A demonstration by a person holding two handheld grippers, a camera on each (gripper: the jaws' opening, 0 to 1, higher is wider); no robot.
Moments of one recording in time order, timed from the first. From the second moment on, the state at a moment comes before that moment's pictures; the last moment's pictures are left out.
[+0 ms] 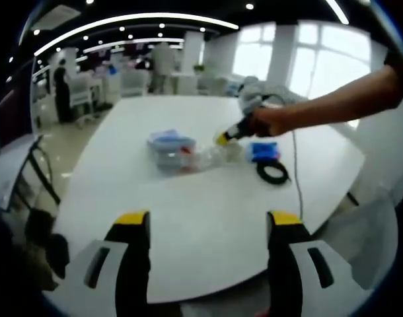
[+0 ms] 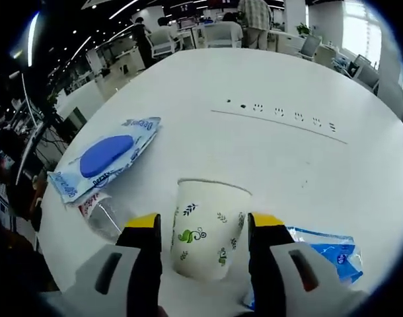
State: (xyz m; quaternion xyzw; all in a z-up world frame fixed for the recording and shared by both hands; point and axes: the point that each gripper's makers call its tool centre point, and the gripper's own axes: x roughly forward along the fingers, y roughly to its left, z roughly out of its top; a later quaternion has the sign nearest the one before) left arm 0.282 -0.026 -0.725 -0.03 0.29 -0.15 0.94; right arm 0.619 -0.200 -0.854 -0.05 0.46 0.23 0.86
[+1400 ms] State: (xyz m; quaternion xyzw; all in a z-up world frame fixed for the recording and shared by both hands) left arm 0.281 -0.029 -0.723 -0.01 0.29 -0.16 0.94; right arm 0.567 -0.183 -0.788 -0.08 0.38 0.29 0.87
